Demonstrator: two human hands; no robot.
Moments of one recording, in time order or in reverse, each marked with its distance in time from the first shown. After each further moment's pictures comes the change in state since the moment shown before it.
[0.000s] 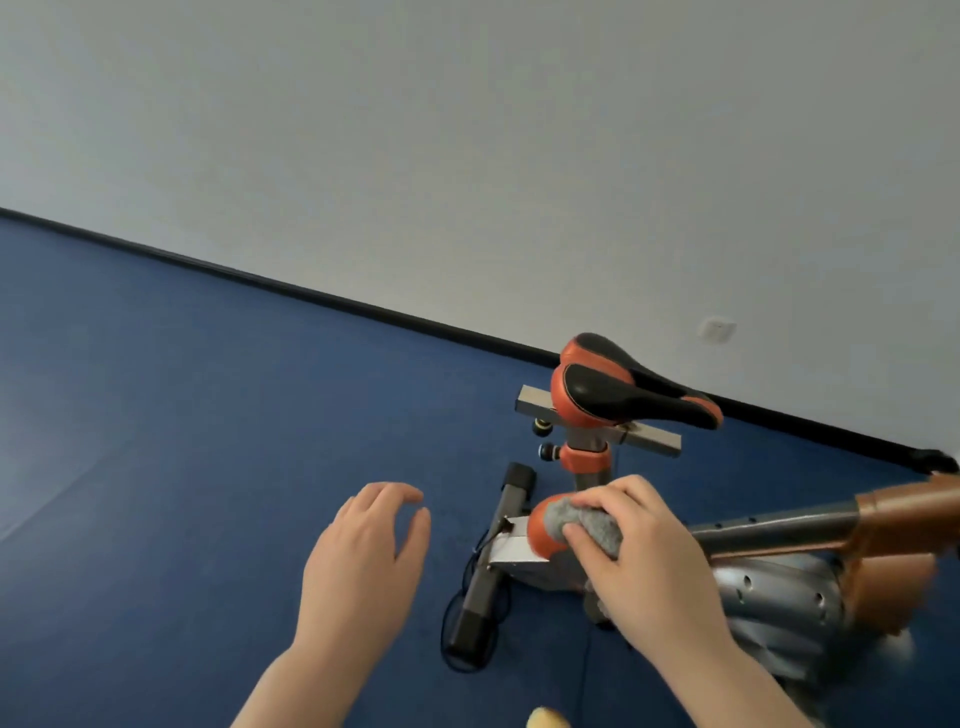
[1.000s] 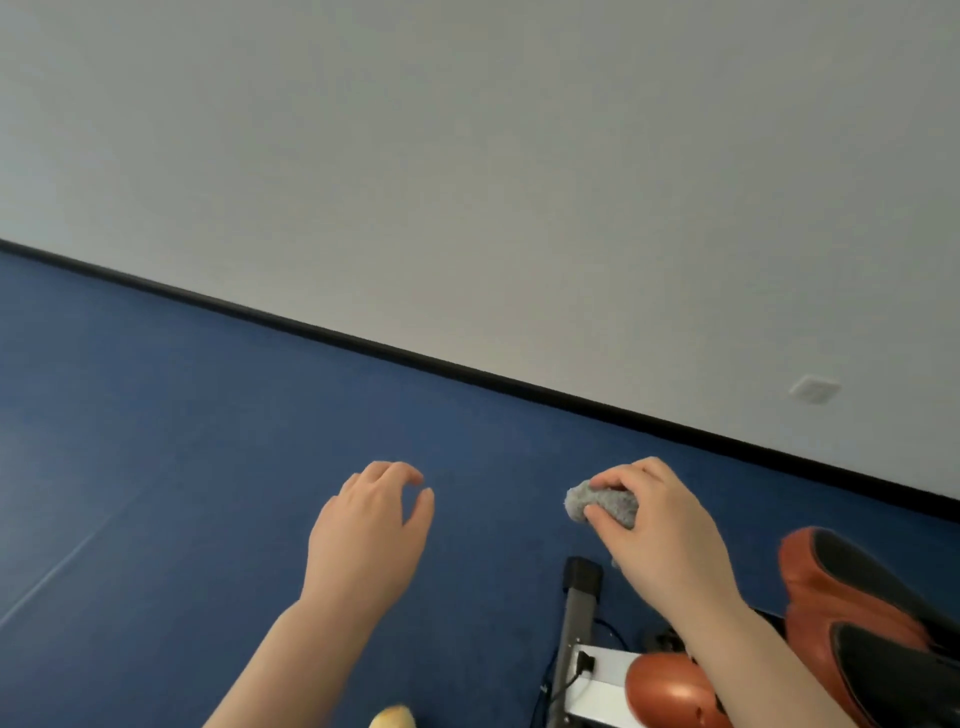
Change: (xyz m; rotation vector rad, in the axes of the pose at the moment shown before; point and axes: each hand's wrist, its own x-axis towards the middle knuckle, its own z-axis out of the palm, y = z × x) left_hand 0.392 -0.130 -0.007 0.134 -0.106 0.005; right_hand 0.355 -0.074 0.162 -0.021 -0.030 0.168
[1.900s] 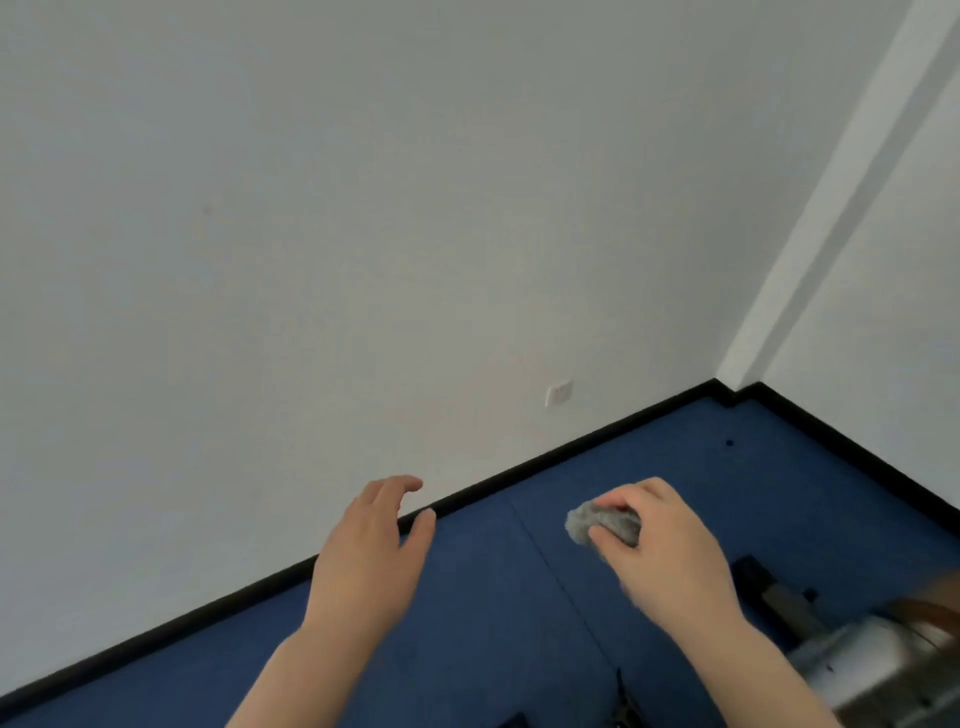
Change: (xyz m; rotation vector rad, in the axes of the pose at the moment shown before) left_hand 0.362 0.284 0.147 -0.248 -0.402 0.707; right_hand 0.238 0.152 -0.088 -0.040 0.455 0.687
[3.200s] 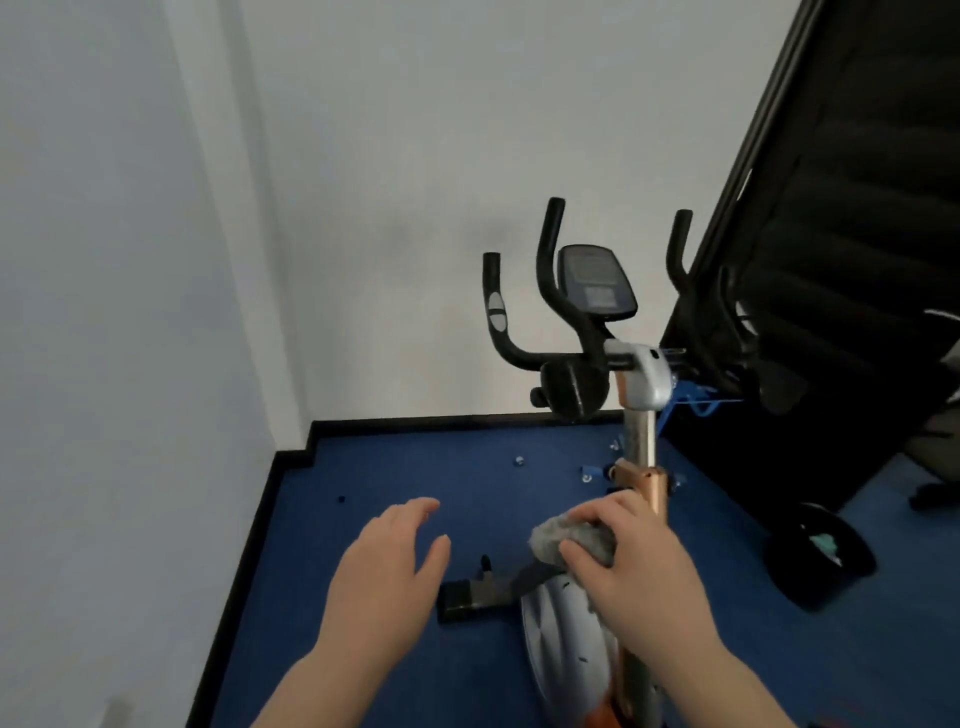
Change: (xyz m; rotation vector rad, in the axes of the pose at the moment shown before) left_hand 0.316 0.359 0.299 -0.234 -0.811 1.055; right_hand 0.188 0.159 -0.146 -0.207 0.751 0.886
